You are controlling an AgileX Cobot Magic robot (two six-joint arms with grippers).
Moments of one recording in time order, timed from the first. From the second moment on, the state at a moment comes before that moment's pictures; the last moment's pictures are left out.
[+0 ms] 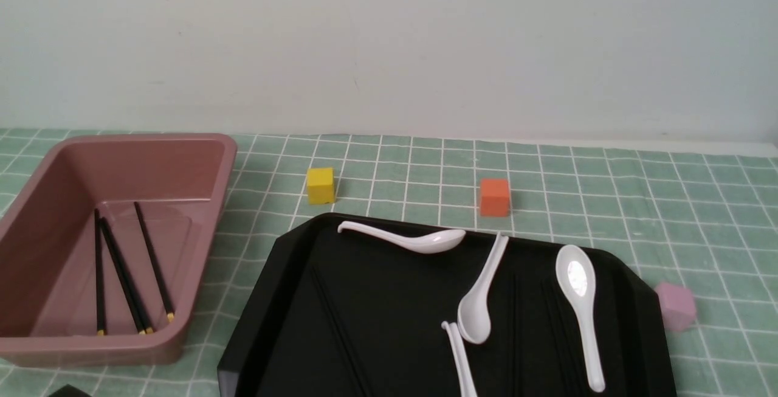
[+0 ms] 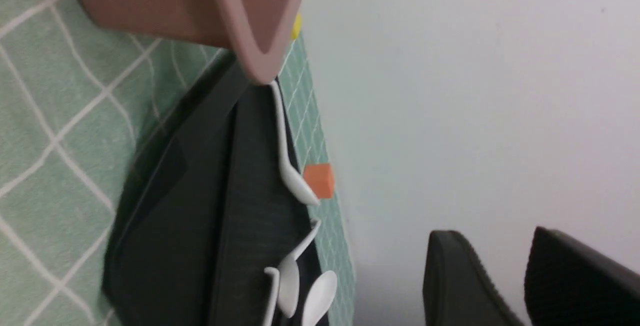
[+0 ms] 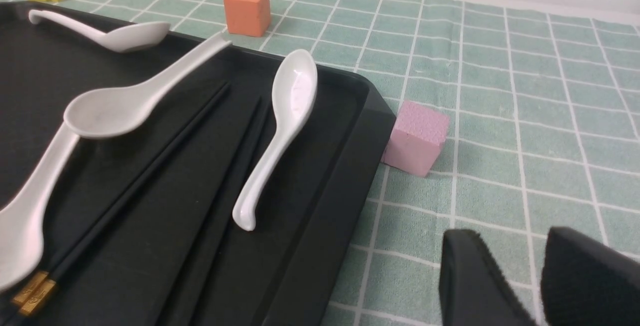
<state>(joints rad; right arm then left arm) 0.09 -0.01 0.02 0.05 0.37 -0.05 -0.14 -0.01 0.02 -0.78 0.22 -0.67</state>
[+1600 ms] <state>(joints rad) 0.09 -0.01 0.02 0.05 0.37 -0.05 -0.62 1.83 -1.15 -0.14 0.76 -1.04</state>
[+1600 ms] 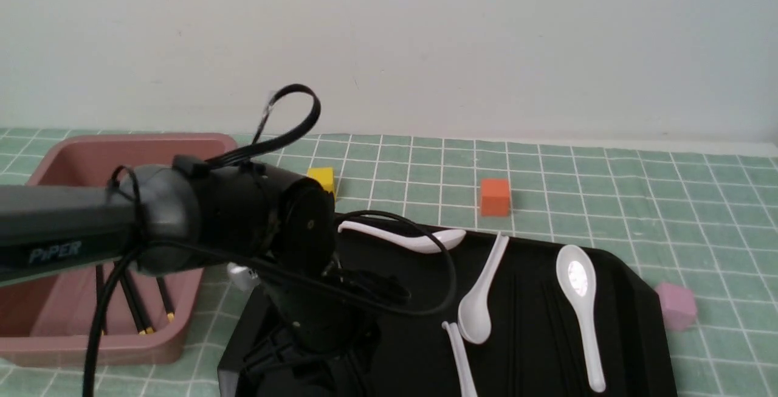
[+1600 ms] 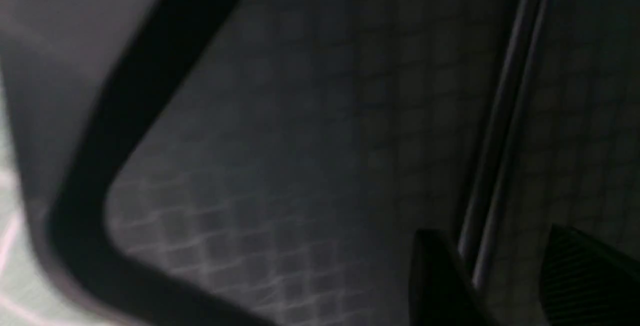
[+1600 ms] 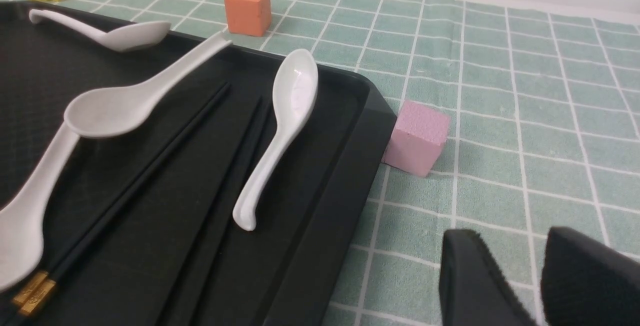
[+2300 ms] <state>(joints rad) 0.09 -0.01 0.02 0.05 0.37 -0.05 -0.62 1.99 -1.28 -0.13 0.86 -1.02</state>
